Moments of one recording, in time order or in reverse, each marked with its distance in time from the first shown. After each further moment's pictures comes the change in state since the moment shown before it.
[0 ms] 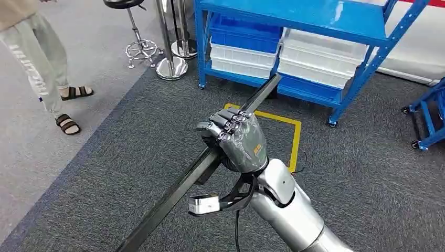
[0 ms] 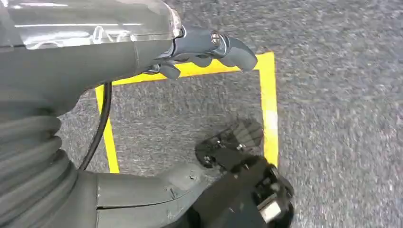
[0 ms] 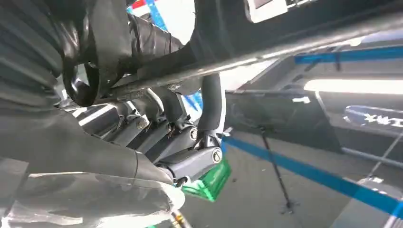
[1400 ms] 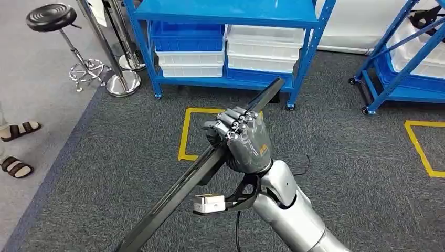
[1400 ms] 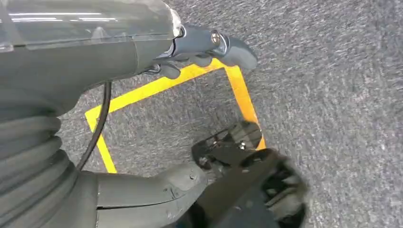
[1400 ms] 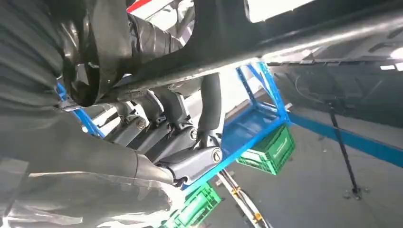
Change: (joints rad) left arm -0.002 0.000 0.008 0.000 -0.023 -0.001 0.016; right arm 0.025 0.002 -0.017 -0.011 -0.049 -0.016 -0.015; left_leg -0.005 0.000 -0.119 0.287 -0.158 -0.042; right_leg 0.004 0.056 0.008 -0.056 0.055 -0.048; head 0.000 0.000
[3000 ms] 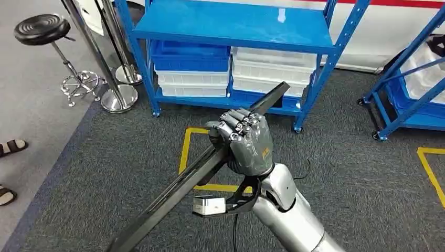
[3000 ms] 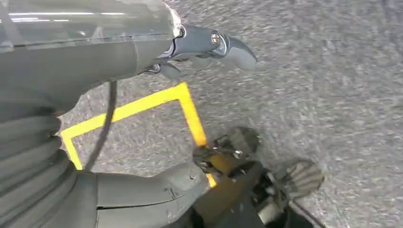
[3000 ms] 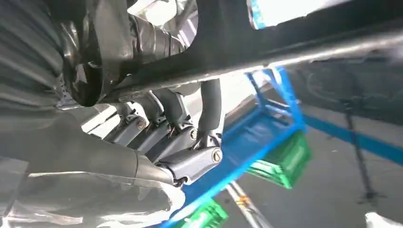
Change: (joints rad) left arm -0.006 -0.001 0.026 0.000 -0.026 -0.028 0.034; right arm 0.023 0.010 -0.006 -0.013 0.019 -0.044 0.025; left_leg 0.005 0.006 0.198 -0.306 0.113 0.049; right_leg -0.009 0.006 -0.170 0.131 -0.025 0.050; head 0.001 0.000
